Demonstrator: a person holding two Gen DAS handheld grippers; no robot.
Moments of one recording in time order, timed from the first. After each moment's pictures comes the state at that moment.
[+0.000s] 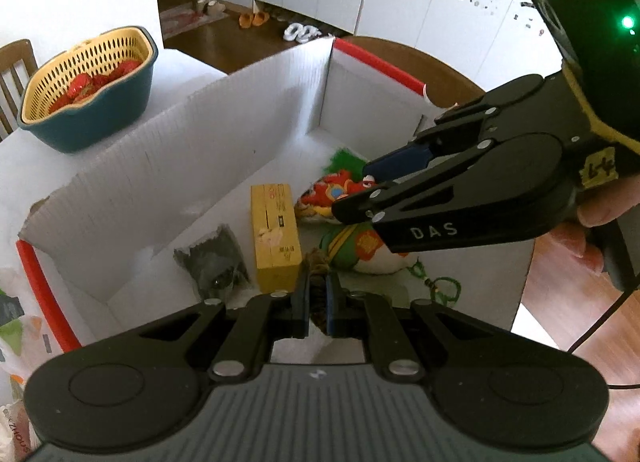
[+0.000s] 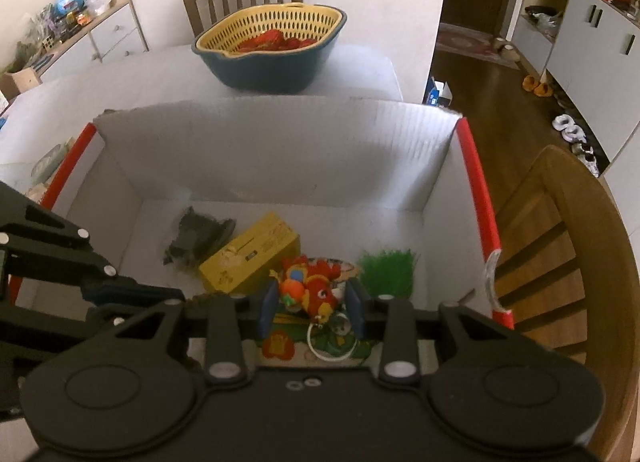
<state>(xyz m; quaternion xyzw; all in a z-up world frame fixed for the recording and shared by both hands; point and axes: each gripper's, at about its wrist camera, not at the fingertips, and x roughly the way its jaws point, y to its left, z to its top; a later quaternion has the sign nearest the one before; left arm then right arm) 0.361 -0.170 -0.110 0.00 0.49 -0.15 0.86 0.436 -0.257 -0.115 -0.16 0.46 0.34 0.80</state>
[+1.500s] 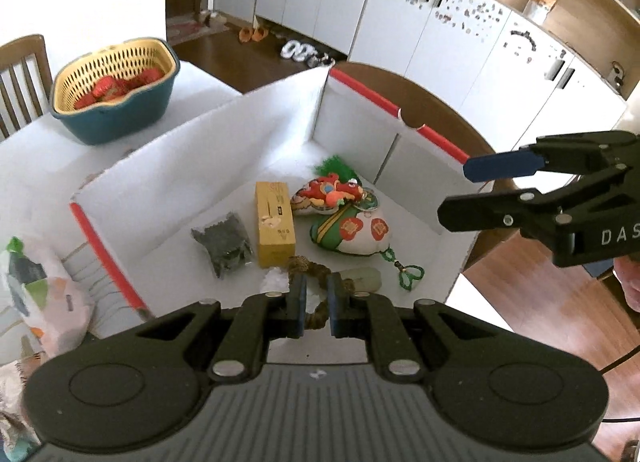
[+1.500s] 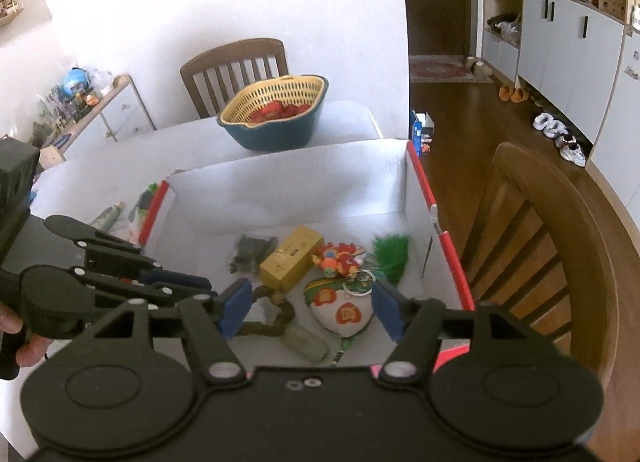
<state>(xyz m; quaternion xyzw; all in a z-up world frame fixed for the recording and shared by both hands) 0.313 -0.146 -0.072 -0.03 0.46 -0.16 0.87 0.364 -0.319 -0.046 -0.05 0.42 0.33 0.85</state>
